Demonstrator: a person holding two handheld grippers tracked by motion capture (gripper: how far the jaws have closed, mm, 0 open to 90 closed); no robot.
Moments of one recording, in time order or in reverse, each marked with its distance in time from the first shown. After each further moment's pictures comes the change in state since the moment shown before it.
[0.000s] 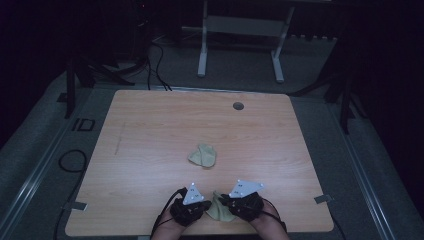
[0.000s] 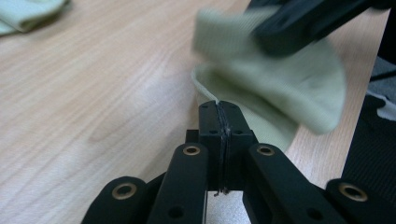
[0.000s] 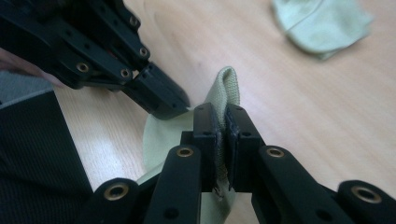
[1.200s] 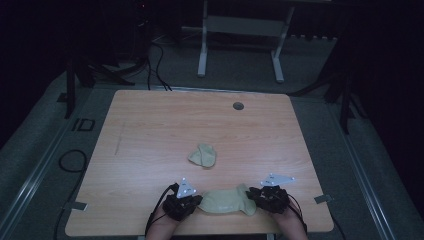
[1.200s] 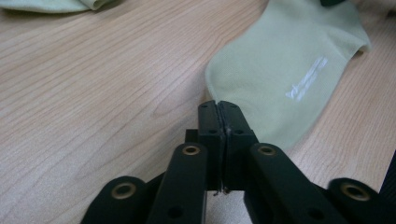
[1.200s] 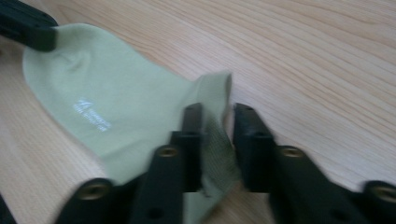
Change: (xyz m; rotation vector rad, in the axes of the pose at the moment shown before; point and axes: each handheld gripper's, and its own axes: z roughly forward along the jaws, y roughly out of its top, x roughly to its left) left arm 0.018 -0.003 -0.009 0.041 0.074 -0.072; right arm -0.063 -0.058 -0.019 0.028 -0.109 0.279
